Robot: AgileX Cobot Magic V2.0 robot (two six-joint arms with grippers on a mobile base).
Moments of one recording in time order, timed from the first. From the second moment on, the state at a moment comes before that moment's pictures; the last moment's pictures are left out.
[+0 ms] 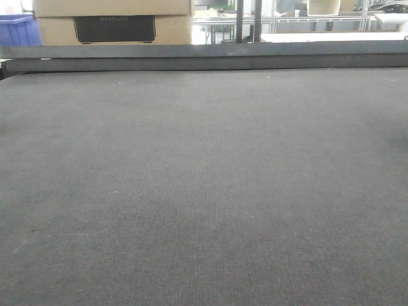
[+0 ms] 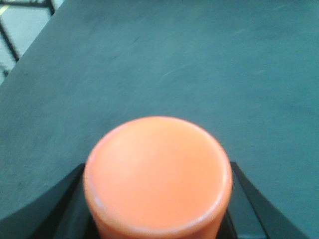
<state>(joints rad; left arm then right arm) -0.05 1.47 -1.06 0.11 0.14 -0.05 -0.02 1.06 -0.92 0.08 0.32 -0.10</state>
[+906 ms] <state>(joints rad) -0.30 0.88 -1.12 0.08 0.84 -0.05 0.07 0.69 -1.00 0.09 0.75 -0.11</state>
